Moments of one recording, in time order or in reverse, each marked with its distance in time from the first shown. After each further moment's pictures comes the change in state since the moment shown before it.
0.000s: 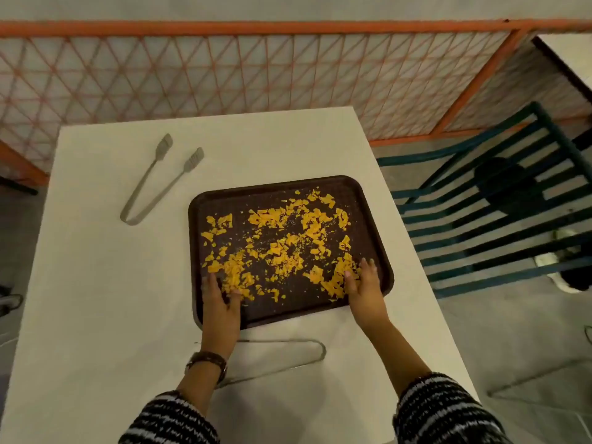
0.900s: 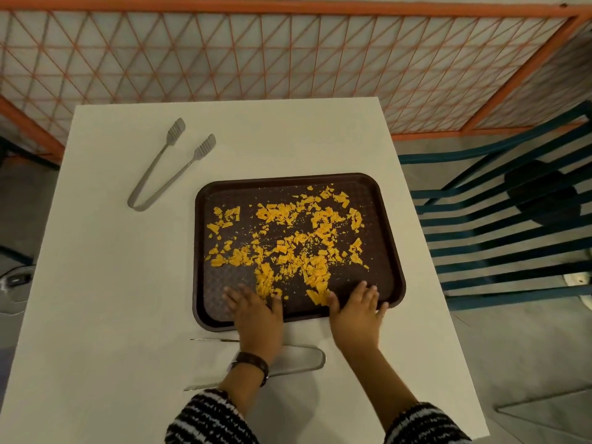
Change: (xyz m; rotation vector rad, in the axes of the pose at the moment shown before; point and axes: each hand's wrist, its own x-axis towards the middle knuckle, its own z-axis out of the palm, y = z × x) left_hand -0.031 0.048 0.050 0.304 -0.074 -0.237; right_hand -0.022 -0.016 0.029 -0.617 -0.049 0.101
